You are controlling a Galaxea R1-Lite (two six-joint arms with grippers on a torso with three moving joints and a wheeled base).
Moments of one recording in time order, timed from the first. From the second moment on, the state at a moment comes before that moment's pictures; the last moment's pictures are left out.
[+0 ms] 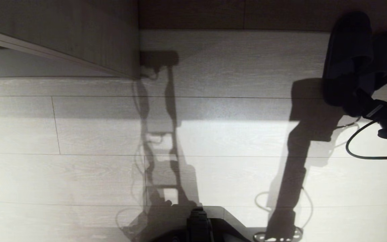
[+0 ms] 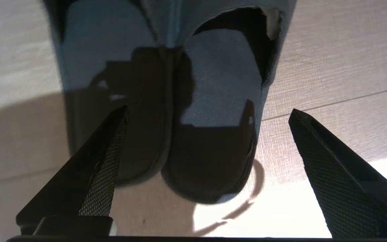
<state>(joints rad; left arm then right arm) 0.00 0.00 0.00 0.00 0.00 -0.01 -0.36 1.89 -0.72 -1.48 0.02 0.20</state>
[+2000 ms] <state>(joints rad) 0.00 0.00 0.00 0.00 0.00 -0.01 -0.36 2.11 -1.14 -1.47 0.13 0.22</state>
